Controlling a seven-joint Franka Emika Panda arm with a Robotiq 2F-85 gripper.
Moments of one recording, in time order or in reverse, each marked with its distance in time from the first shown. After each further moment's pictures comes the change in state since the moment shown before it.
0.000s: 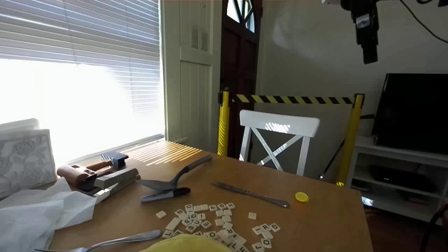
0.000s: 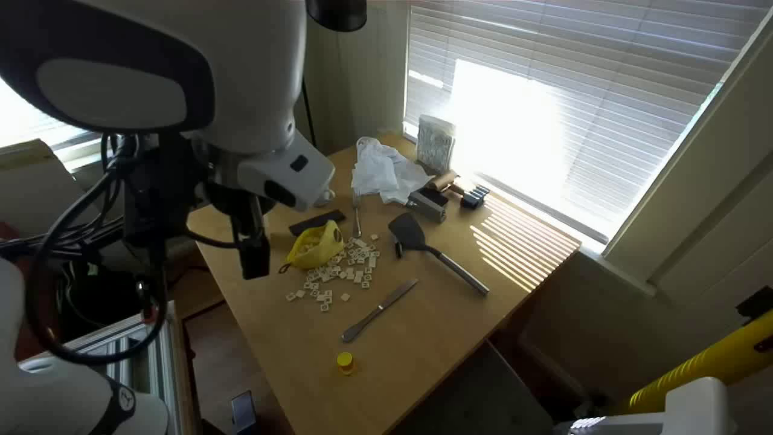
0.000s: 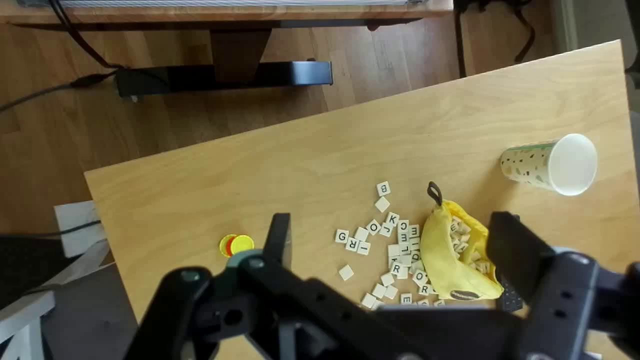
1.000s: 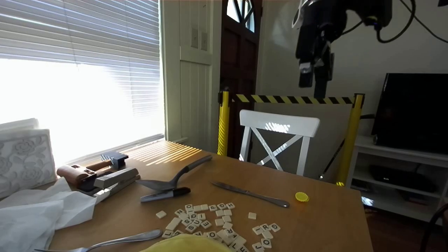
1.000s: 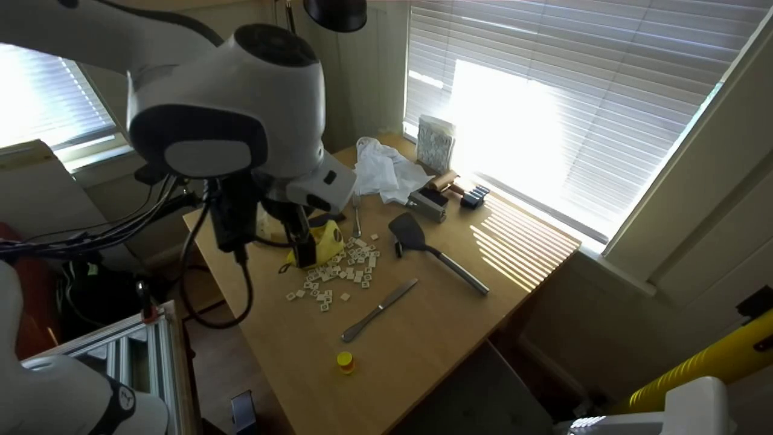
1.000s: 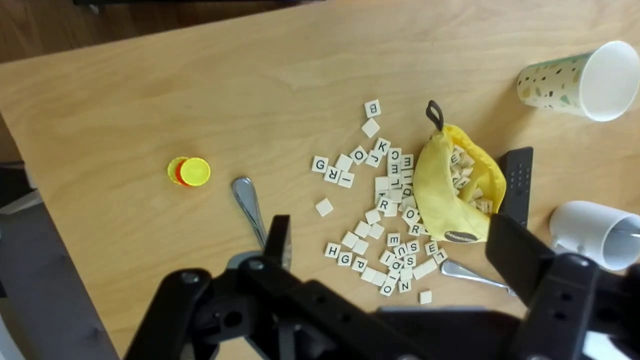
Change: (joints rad) arm 0.050 0.163 0.095 -0.096 0.105 0.433 0.000
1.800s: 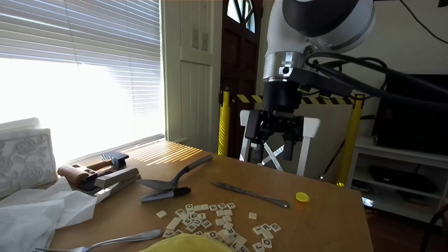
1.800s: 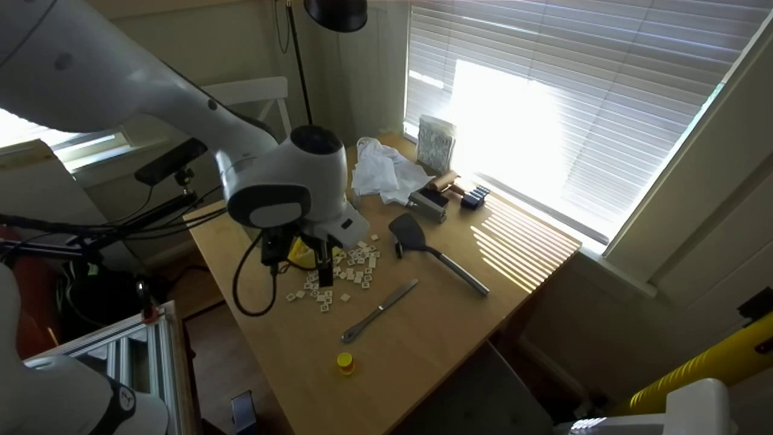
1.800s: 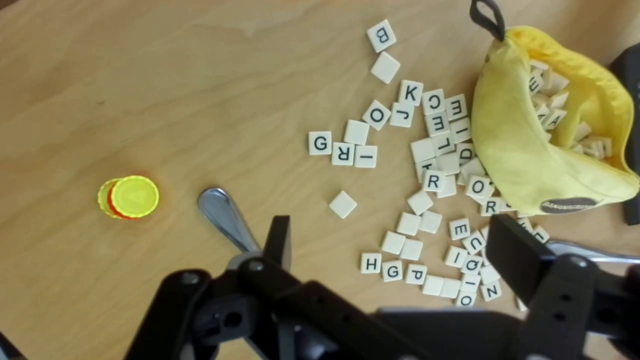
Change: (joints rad) arm 0.042 0.423 0.122 0.007 0.042 0.466 0.299
